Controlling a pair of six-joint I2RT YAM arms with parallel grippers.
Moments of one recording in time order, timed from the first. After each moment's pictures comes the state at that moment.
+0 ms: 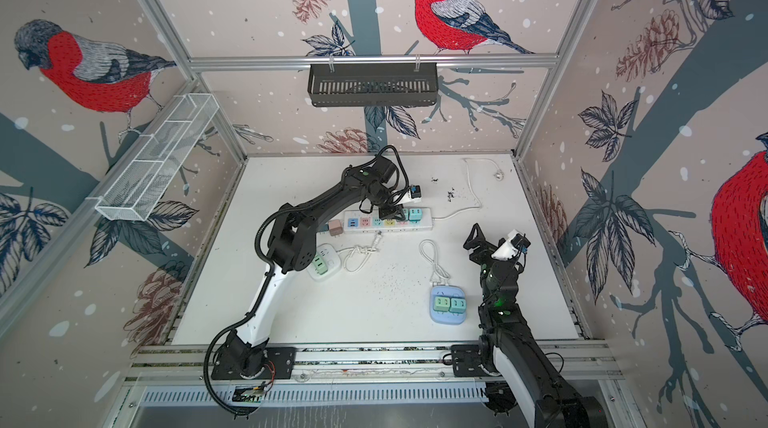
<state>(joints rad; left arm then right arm) -0.64 2.45 2.18 -0.88 0.44 0.78 0.08 0.71 0.01 0.64 0.18 0.55</state>
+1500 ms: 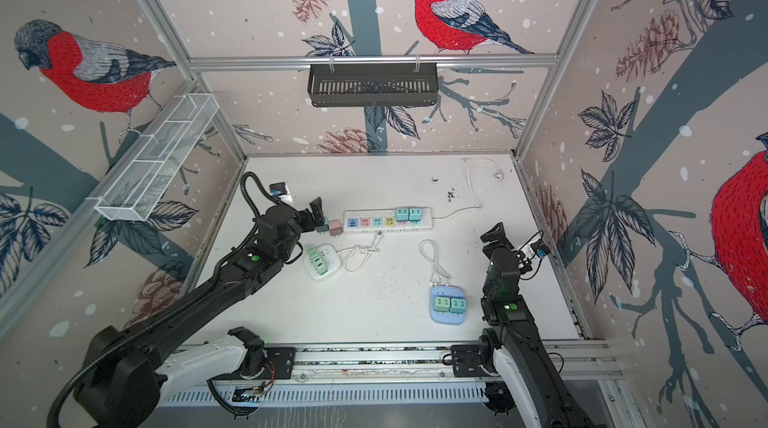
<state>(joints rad) -0.50 1.05 0.69 0.01 -0.52 -0.51 0.08 0.58 0.14 0.22 0.51 0.75</state>
